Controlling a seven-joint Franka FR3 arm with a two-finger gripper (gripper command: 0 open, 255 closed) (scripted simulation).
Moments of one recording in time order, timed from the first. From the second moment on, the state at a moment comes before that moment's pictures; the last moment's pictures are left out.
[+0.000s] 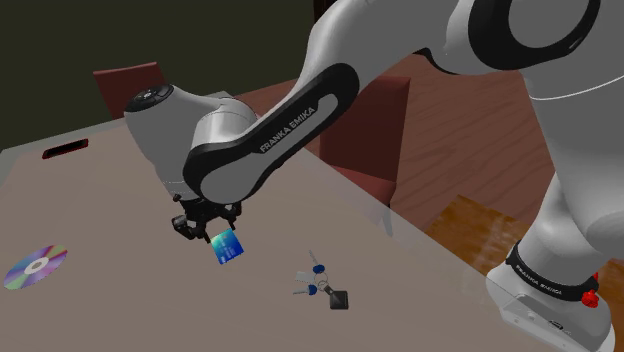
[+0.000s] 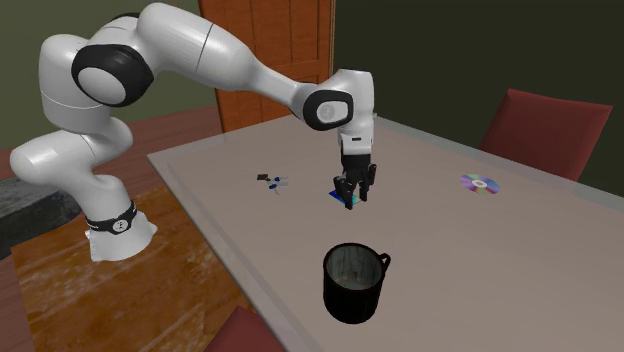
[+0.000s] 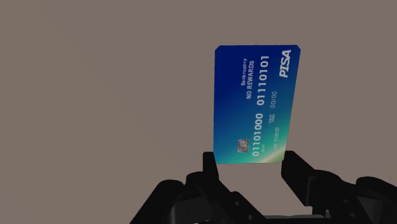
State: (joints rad) arm 0.31 0.59 0.55 -1.57 -0.50 2.11 1.17
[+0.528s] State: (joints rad) arm 0.30 0.58 0.56 -1.55 -0.49 2.07 1.15
